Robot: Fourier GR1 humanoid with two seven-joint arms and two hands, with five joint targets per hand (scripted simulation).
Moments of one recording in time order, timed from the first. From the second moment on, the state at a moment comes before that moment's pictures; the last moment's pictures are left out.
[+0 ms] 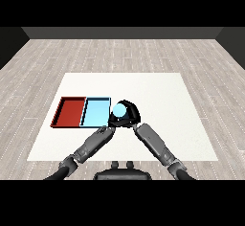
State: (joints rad) left arm -0.58 0.03 -0.66 -0.97 0.49 0.60 -0.36; right arm -0.52 -0.03 0.49 -1.27 -0.25 -0.37 -0.28
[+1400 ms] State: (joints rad) left arm -0.54 0.01 -0.57 -0.95 0.41 0.63 -0.37; right arm -0.50 -0.02 0.35 -1.30 -0.24 -0.34 -0.25
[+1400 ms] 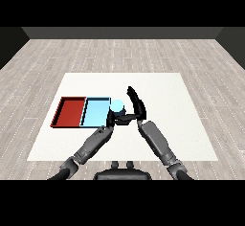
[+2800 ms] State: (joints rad) left arm -0.77 0.24 -0.25 -0.49 0.33 0.51 -0.22; right arm -0.23 -0.18 0.00 -1.59 -0.45 -0.16 -0.27
